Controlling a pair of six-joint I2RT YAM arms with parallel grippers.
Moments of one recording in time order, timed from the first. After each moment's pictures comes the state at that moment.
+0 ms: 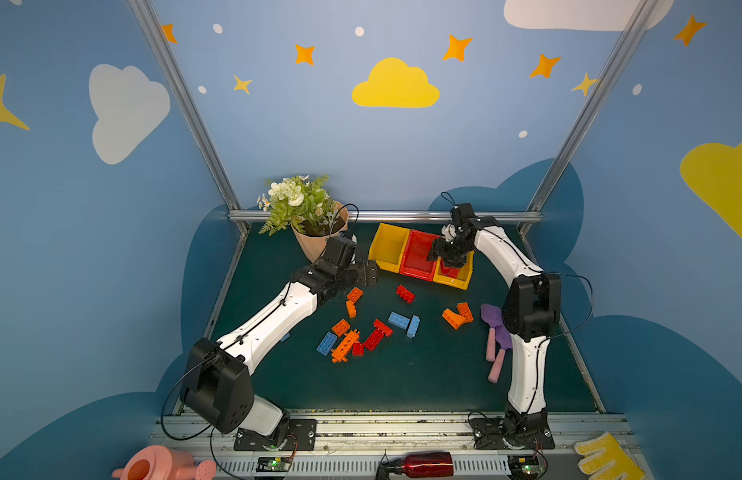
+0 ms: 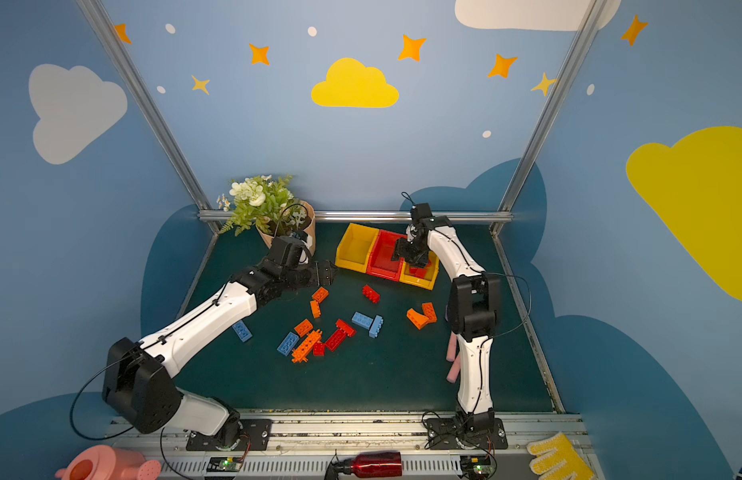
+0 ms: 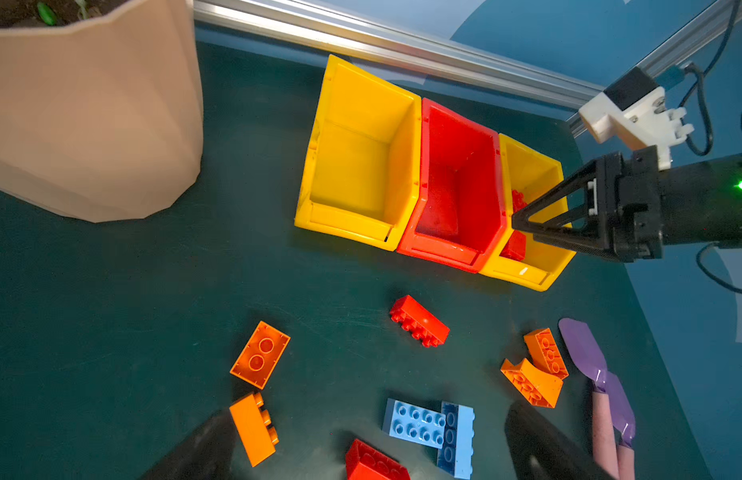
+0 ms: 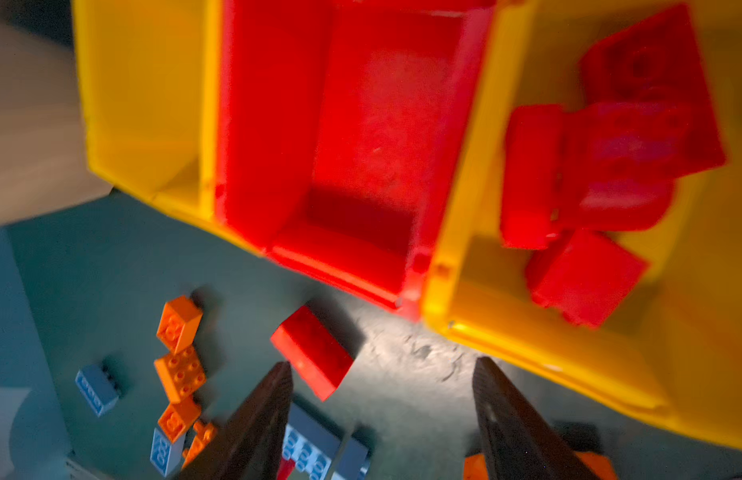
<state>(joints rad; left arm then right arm) -0.50 1.45 1.20 -0.45 0.01 -0.50 0.32 2.12 1.95 -1.02 -0.29 0.36</state>
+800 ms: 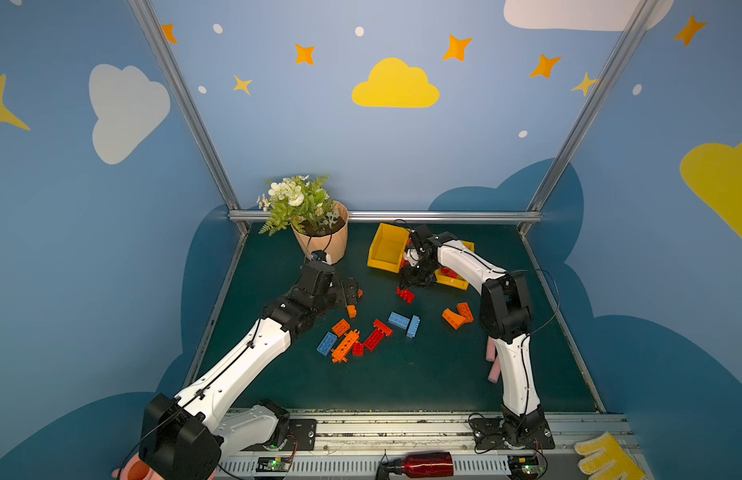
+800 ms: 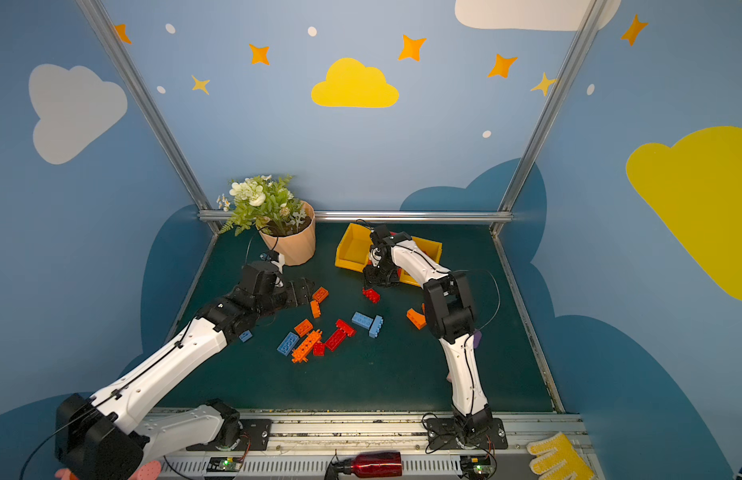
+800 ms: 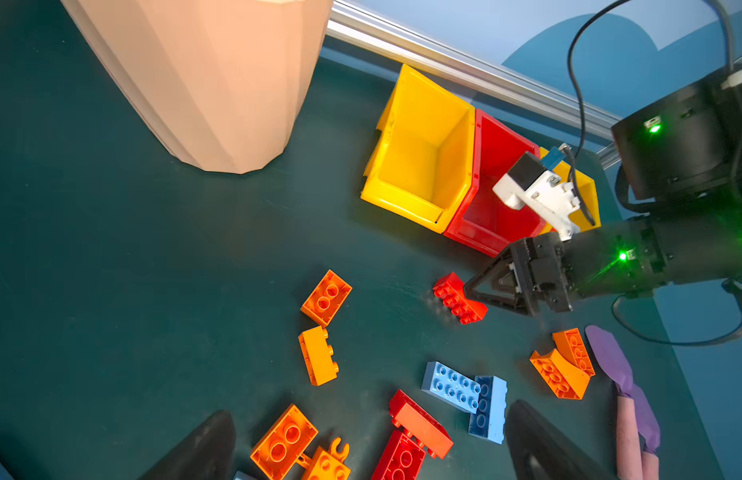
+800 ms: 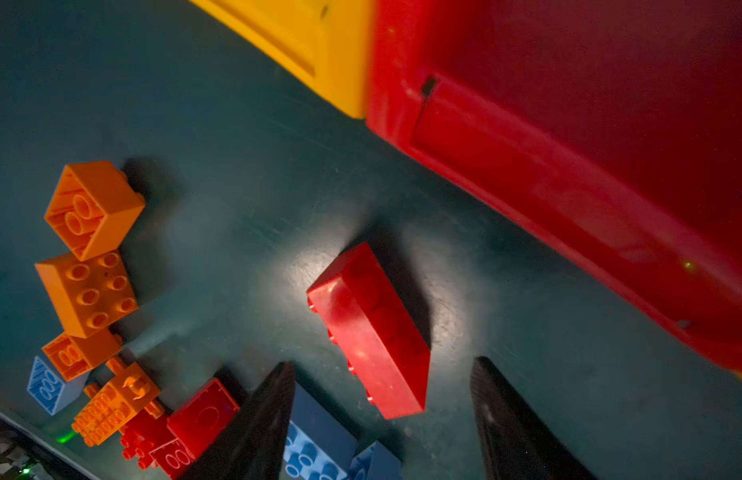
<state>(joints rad) -0.48 1.16 0.95 -0.46 -0.09 -0.57 0.51 2.25 1.92 -1.03 -0.24 0.22</state>
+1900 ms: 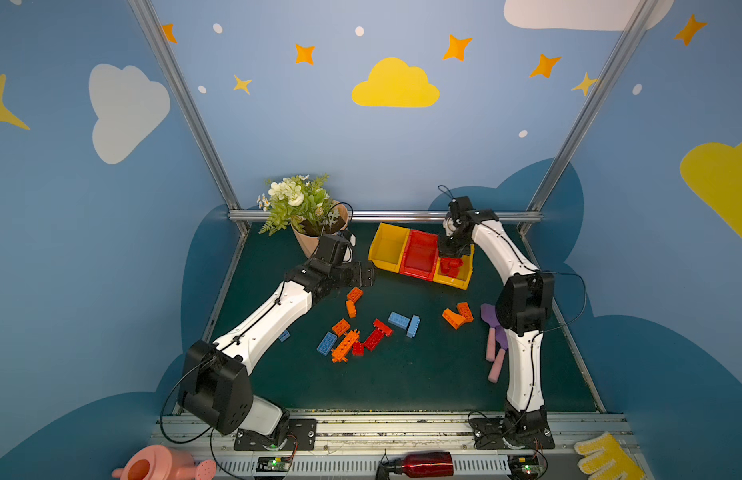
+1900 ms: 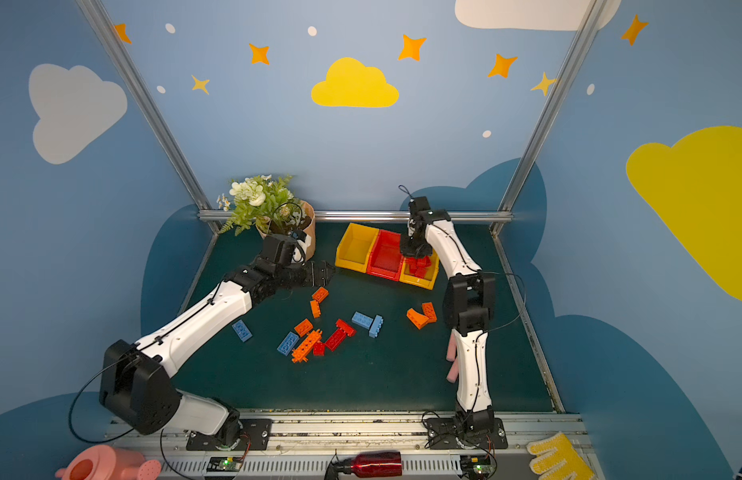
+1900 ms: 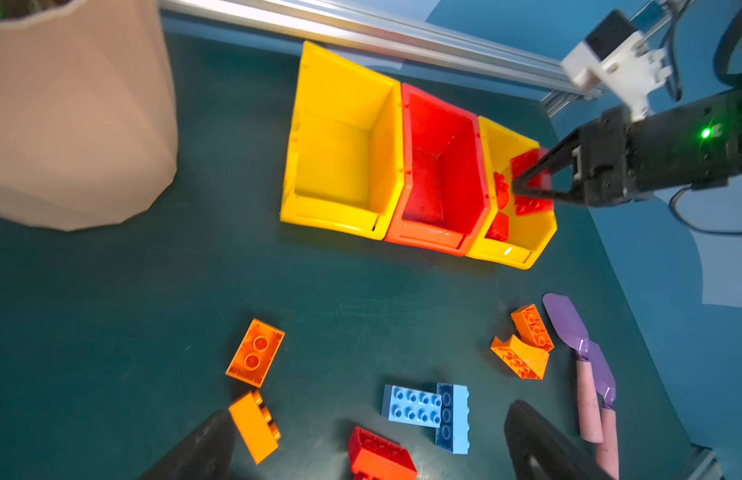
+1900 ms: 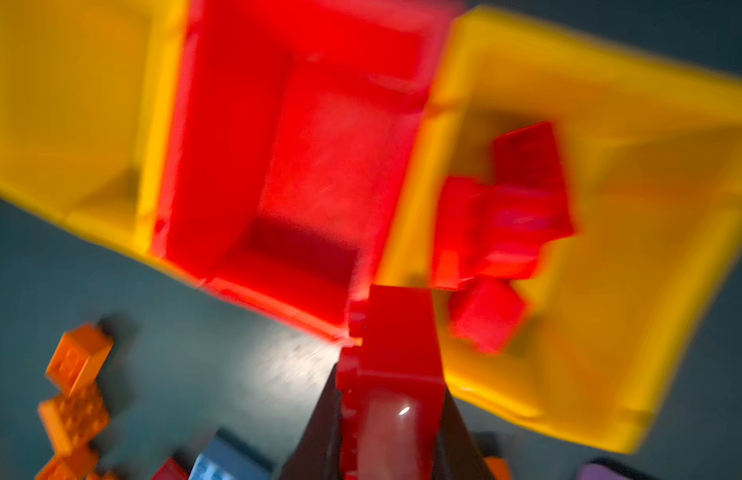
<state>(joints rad) -0.45 1.48 1.24 -0.46 0.14 -0.41 0.24 2.25 2.19 -1.13 -0.09 0.25</state>
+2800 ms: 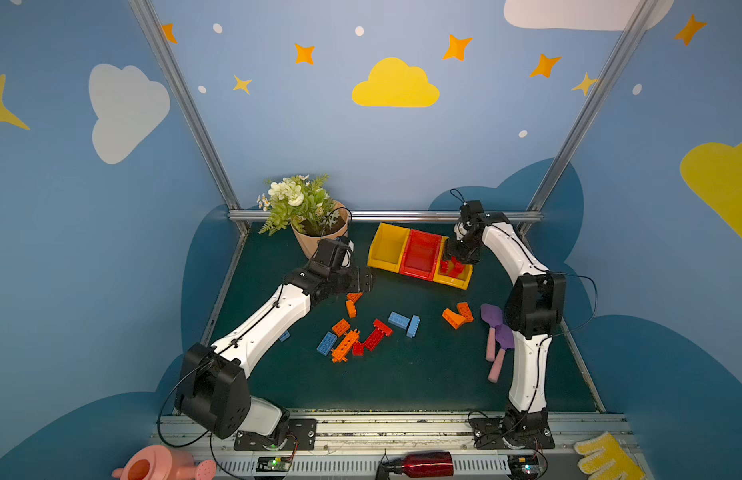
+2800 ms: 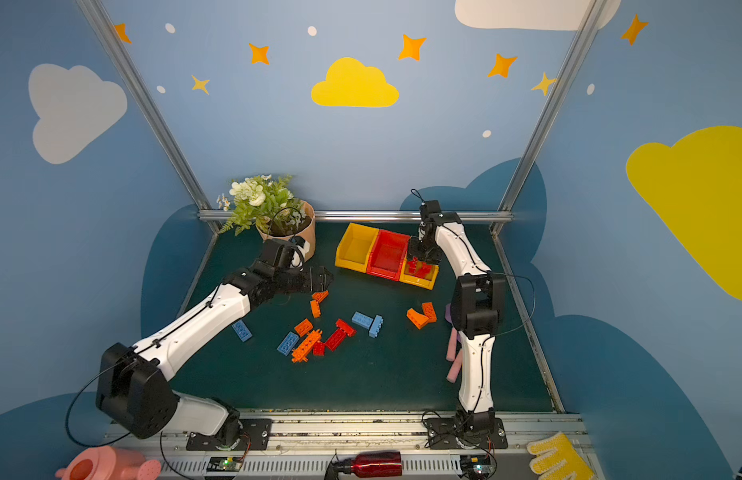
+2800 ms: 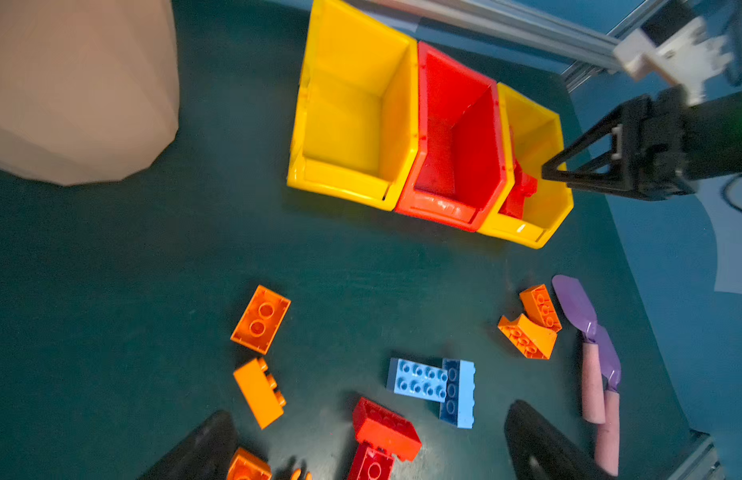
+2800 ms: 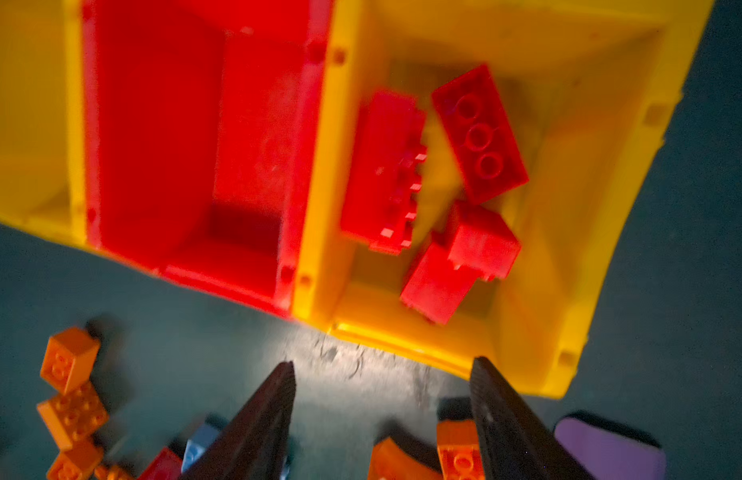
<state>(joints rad) -0.45 1.41 1.15 -0.51 0.13 -0.45 0.26 2.12 2.00 -1.11 -0.12 0.27</state>
